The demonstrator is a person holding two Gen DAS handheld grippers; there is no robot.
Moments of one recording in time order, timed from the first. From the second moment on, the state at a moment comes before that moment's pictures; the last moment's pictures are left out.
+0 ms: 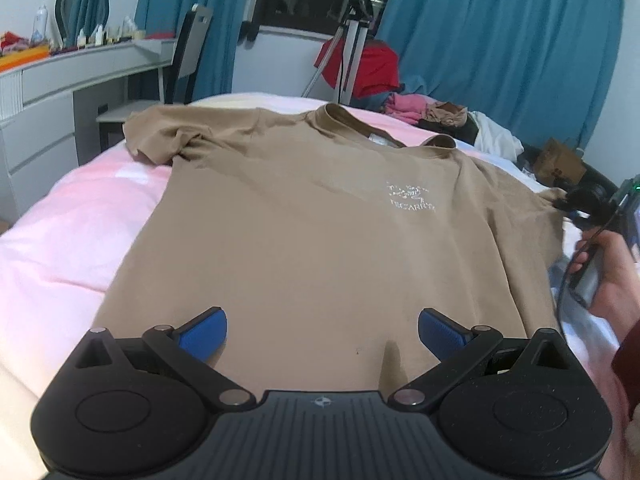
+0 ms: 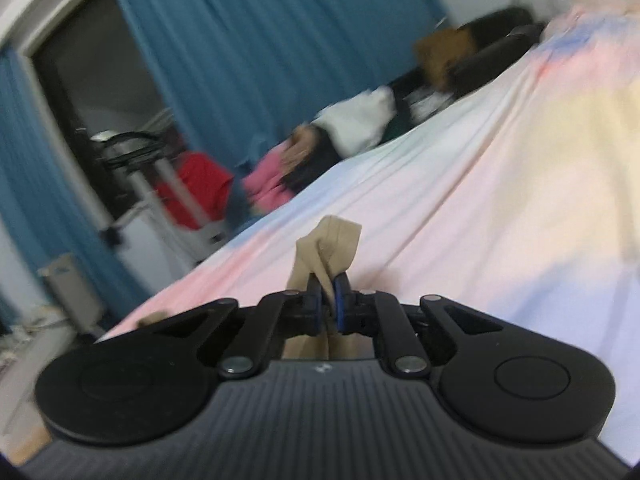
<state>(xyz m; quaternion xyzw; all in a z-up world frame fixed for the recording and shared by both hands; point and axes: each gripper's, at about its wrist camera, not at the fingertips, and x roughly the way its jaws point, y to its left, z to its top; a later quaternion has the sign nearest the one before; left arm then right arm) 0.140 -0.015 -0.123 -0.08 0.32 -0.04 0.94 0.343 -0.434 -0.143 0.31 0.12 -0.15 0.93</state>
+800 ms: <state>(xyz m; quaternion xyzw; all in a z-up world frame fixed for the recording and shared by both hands) 0.102 0.003 -0.090 -0.11 0.28 -0.03 0.95 0.289 -0.434 -0.198 0.55 0.26 -0.01 0.79</state>
